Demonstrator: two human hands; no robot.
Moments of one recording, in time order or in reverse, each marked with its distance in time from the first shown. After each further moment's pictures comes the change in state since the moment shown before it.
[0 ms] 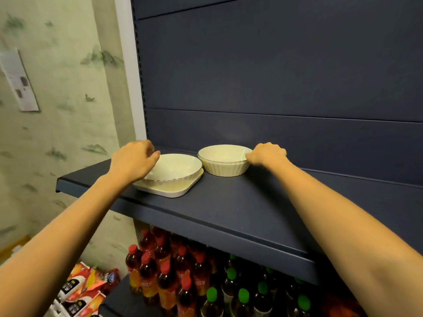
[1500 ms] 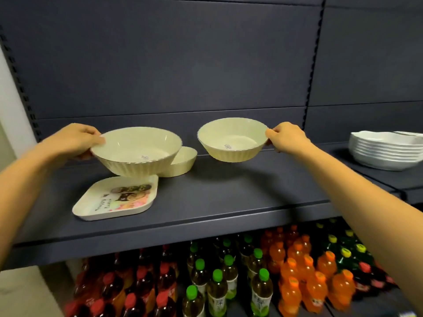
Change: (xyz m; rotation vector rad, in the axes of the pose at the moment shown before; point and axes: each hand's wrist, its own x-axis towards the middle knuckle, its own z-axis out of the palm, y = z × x) left_hand 0.088 -0.023 -0.019 -0.689 -0.491 0.110; right_hand -0.117 0.073 -0.046 0.323 0.431 0.434
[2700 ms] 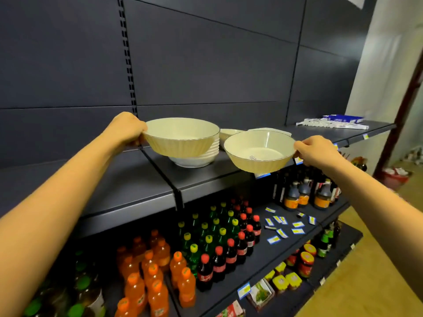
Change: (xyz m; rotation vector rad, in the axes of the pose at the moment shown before) left_hand -0.089 0.393 0.376 -0.264 -0.220 0.279; right_hand -0.041 0.424 -0.301 -0.156 0.271 0.381
